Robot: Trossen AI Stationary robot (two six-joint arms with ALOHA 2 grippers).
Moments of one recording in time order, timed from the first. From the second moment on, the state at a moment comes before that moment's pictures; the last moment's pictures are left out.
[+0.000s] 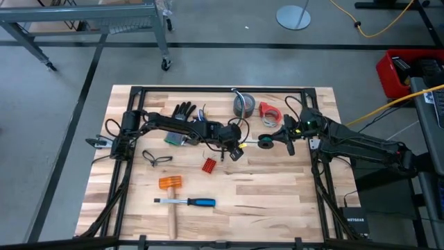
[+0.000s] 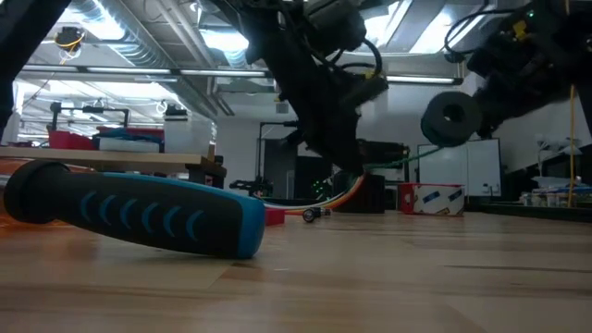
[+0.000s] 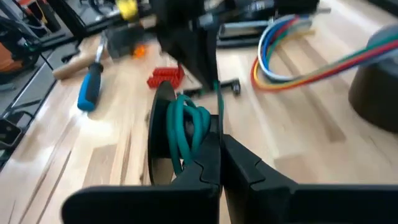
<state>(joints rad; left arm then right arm) 0.05 2.05 1.50 -0.37 -0.15 -0.53 -0.47 0.56 0.30 -0.21 -0.49 0.05</state>
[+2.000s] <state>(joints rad) 0.07 1.99 1.50 0.16 -0.17 -0.57 -0.47 1.05 0.30 0.57 -0.19 0.41</state>
